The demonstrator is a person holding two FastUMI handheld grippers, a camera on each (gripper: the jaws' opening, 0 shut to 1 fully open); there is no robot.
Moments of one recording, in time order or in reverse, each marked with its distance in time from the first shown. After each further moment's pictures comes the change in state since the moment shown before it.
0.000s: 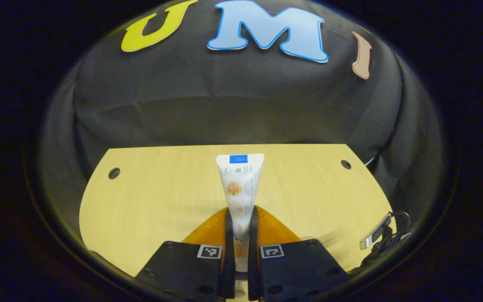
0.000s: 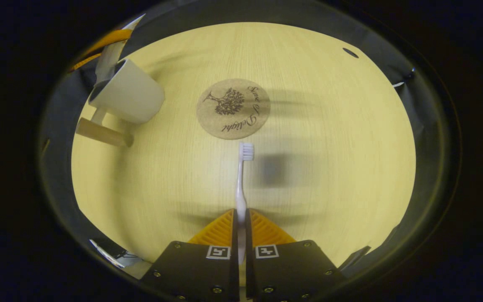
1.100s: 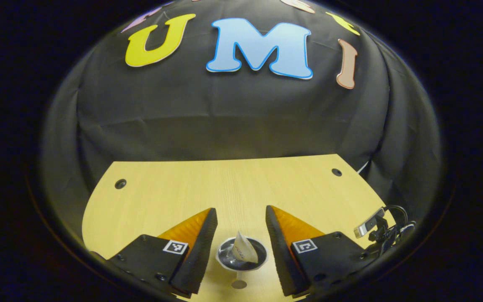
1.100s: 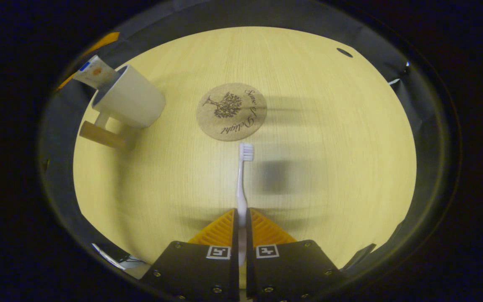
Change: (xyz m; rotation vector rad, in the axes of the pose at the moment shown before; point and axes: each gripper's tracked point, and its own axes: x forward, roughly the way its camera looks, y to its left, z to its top) left arm -0.050 0.001 0.010 0.030 -0.135 -0.024; right arm -0.001 0.002 0.000 0.053 -0.057 0.028
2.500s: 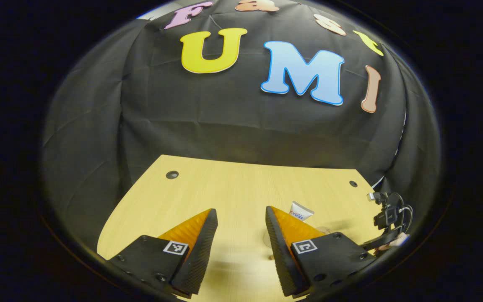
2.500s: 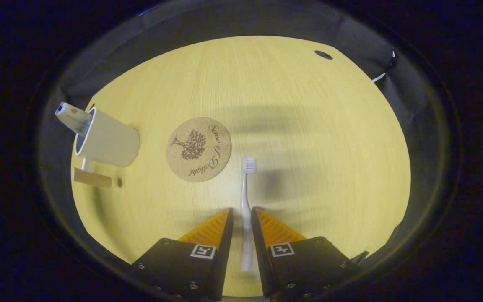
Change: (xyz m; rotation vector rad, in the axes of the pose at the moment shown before) left arm -0.129 0.103 -0.017 -0.120 -0.063 0.170; right arm 0.002 -0.039 0.047 0.075 -0.045 -0.071
